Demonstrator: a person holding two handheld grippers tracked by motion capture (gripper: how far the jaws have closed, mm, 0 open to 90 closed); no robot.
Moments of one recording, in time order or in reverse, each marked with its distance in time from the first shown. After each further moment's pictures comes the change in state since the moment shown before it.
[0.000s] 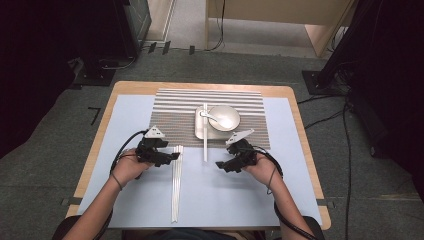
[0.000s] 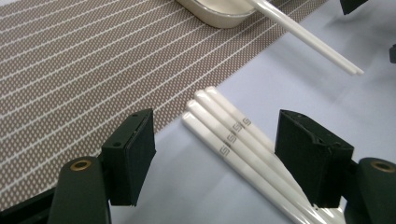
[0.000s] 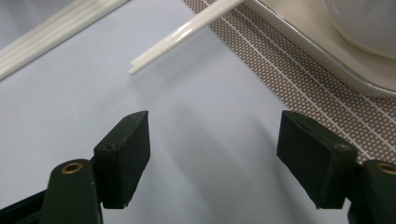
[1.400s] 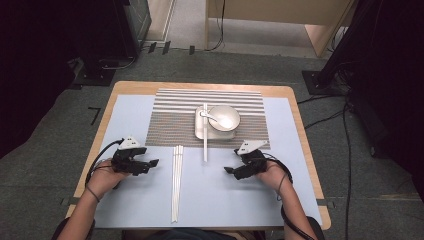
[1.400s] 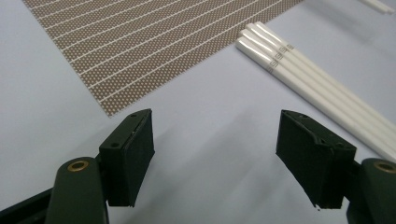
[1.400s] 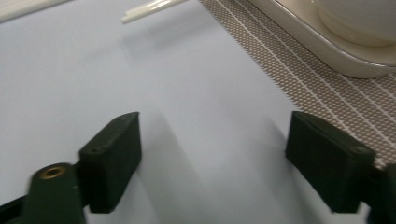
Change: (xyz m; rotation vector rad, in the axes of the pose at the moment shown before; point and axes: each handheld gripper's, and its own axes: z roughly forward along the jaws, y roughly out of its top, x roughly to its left) left arm 0.026 -0.050 -0.042 -0.024 0.070 0.006; right arm -0.014 -0.043 -0.004 -0.135 0.001 -0.135
